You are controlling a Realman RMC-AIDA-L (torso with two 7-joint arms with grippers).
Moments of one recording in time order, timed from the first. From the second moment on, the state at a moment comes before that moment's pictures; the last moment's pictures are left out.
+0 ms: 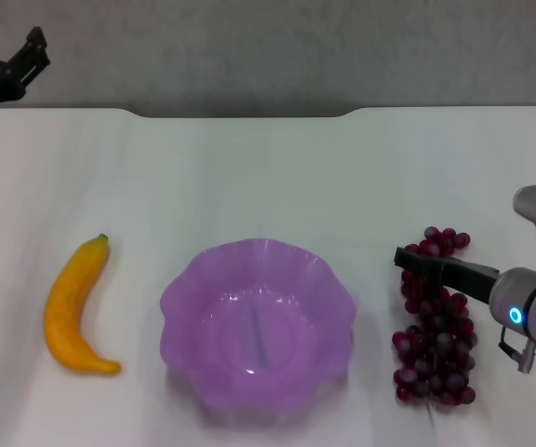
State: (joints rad) left arm -0.26 -2.02 1.47 1.02 0.29 0.46 -0.60; right arm 0.38 2.00 -1.94 -0.84 1.05 0.14 -0.12
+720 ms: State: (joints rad) left arm -0.26 -2.02 1.47 1.02 0.29 0.46 -0.60; right arm 0.36 2.01 -1.99 -0.80 1.05 0.13 -0.14
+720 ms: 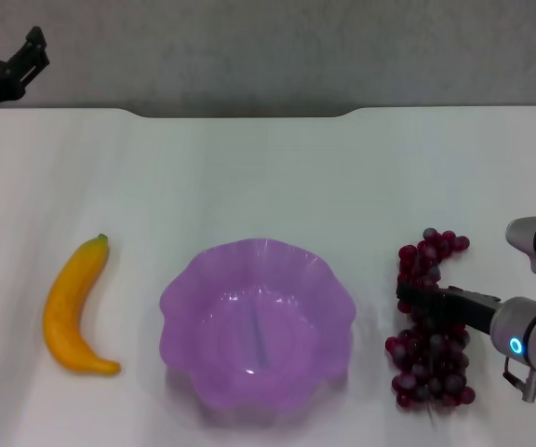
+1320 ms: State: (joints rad) left arm -0.26 -2.03 1.47 1.03 0.29 0.46 -0.60; right arm 0.40 2.01 -1.99 -0.74 1.06 0.12 -0.13
